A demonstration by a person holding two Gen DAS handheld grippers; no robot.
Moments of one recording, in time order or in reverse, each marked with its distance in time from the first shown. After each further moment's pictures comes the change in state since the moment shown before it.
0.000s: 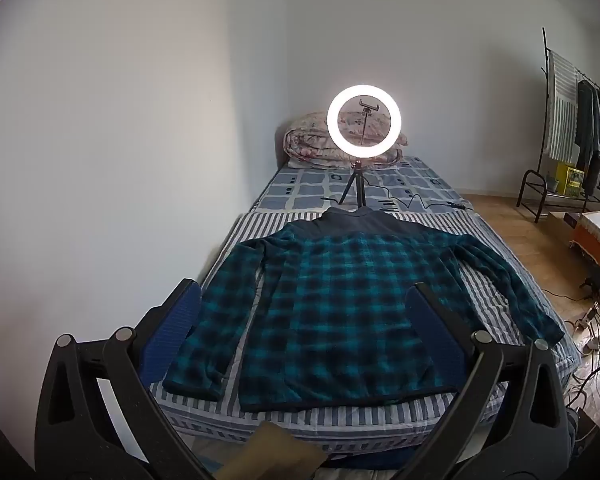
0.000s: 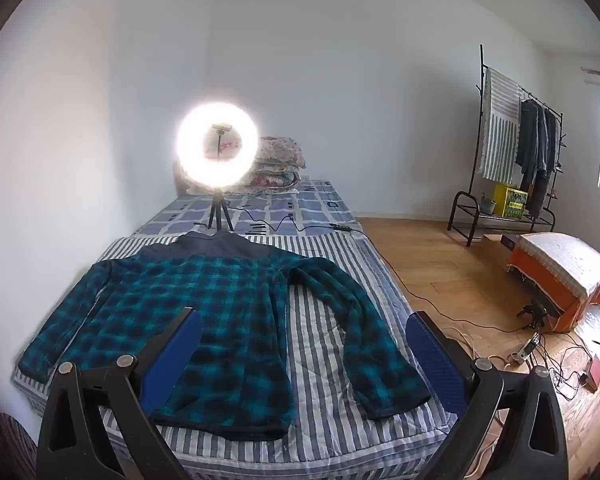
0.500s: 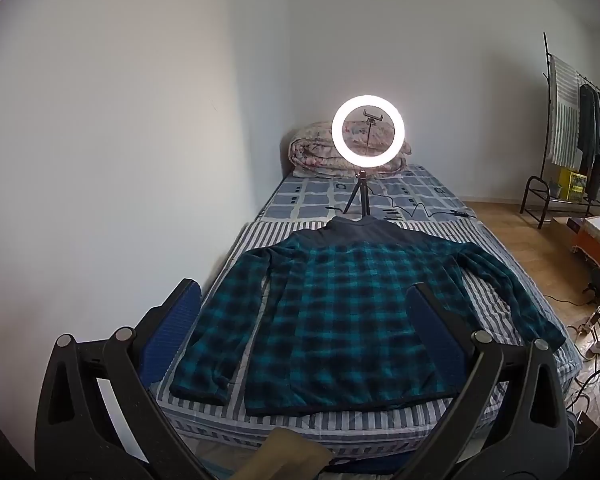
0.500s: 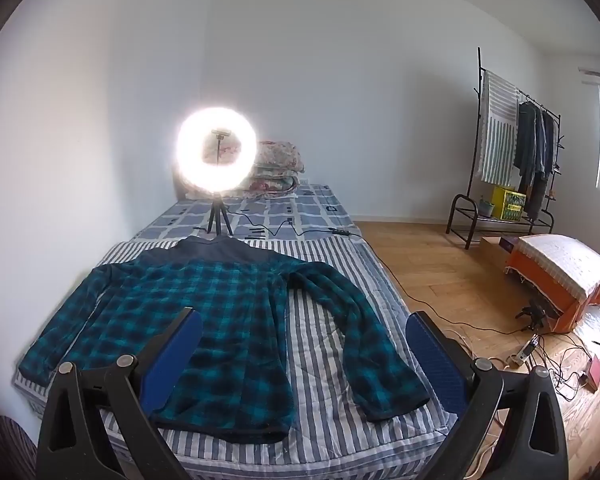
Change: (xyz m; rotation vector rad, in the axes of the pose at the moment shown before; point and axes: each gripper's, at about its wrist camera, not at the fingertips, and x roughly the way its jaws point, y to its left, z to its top) left arm -0.011 0.005 0.019 -0.007 -0.030 0.019; right arm -0.007 -0.005 0.006 -0.003 -0.005 0.001
